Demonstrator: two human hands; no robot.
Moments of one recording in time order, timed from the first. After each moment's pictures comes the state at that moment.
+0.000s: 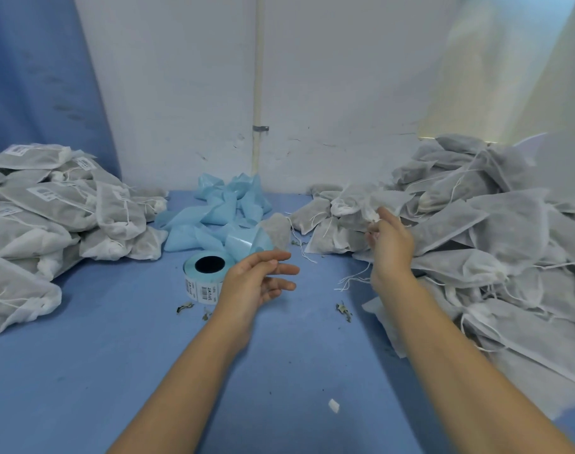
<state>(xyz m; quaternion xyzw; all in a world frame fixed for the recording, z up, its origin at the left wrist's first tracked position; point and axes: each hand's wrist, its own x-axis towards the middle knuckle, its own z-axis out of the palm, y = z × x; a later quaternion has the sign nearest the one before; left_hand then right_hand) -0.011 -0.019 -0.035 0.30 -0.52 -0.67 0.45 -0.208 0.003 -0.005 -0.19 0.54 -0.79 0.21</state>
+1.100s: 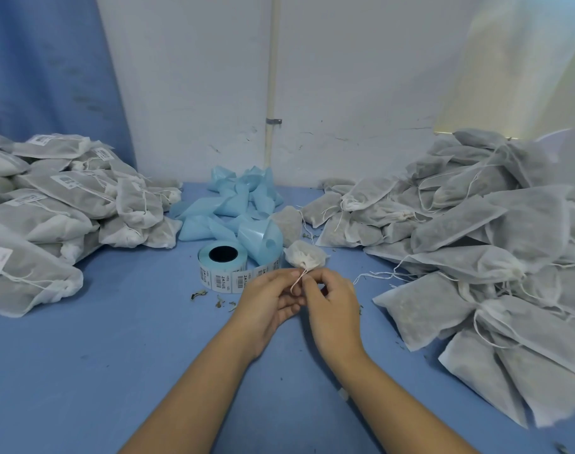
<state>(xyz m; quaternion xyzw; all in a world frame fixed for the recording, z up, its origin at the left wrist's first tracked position) -0.016 -0.012 -0.062 0.30 -0.44 -0.75 0.39 -0.103 0.043 -0.070 -0.46 0.68 -0.56 0.11</state>
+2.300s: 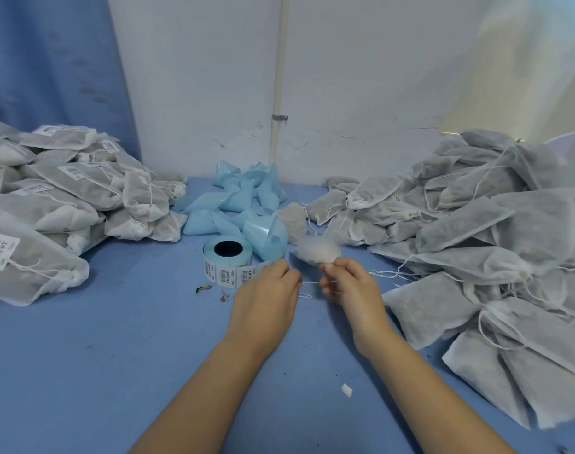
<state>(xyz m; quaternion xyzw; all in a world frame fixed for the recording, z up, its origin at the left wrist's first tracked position) -0.003 -0.006 -0.068 0.39 -0.86 -0.01 0.33 -0.133 0.042 -0.053 -0.35 0.59 -0.65 0.33</state>
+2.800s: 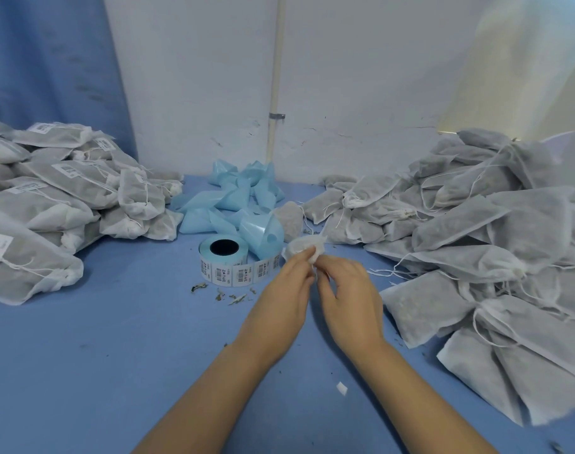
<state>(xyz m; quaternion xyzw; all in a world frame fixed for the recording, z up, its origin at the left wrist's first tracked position) -0.019 0.005 -0.068 0.26 -0.83 -0.27 0.42 -0.132 0.050 -0.066 -0.57 0.70 -0.41 -0.10</state>
